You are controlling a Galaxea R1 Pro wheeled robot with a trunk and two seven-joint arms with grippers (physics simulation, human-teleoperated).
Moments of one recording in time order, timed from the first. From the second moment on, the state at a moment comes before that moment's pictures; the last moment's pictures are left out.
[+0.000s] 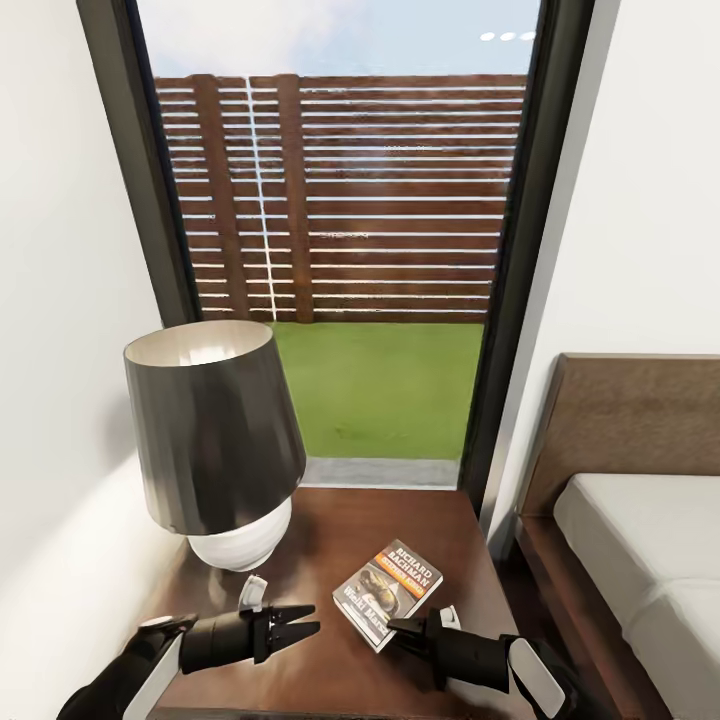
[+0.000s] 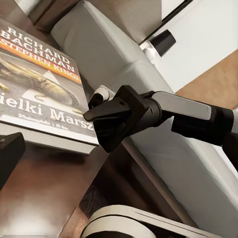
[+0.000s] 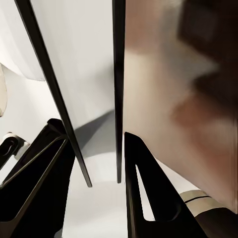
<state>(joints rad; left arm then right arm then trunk) -0.36 0.20 -0.24 -0.84 0.48 0.39 -1.26 -0.43 -0.05 0.05 -0.54 -0.81 0.99 0.72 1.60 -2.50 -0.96</state>
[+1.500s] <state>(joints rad) -0.36 0.20 -0.24 -0.84 0.48 0.39 -1.26 -0.43 -0.05 0.05 -0.54 -0.82 1.00 0.72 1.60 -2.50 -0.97</state>
